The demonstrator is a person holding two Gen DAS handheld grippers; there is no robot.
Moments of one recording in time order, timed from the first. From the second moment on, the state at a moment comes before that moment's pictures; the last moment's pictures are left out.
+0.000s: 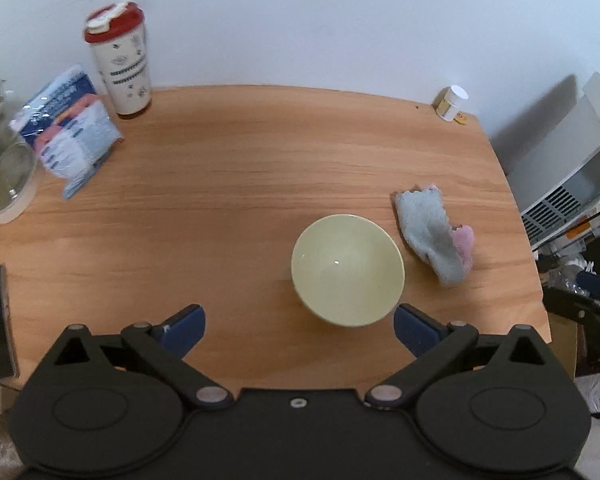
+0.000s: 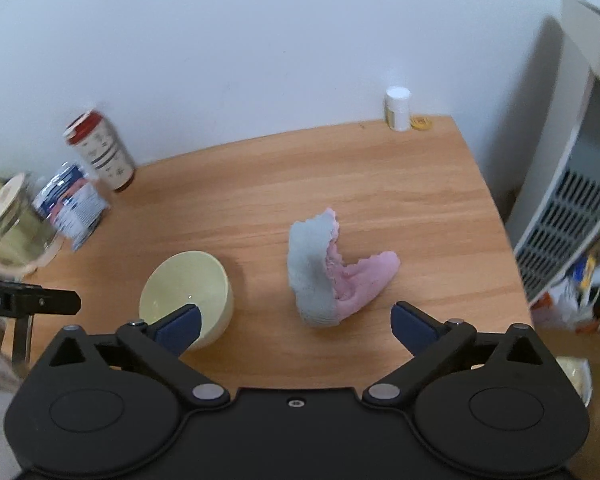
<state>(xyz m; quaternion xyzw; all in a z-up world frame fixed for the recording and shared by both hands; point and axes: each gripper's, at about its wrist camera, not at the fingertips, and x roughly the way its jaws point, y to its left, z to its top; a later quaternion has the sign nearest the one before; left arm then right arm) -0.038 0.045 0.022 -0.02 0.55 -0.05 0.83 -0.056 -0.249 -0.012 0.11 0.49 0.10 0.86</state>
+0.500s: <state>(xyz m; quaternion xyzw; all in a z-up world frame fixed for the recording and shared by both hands) -0.099 0.011 0.060 0.00 0.52 -0.04 0.85 -0.095 -0.260 0.033 0.07 0.45 0.14 0.88</state>
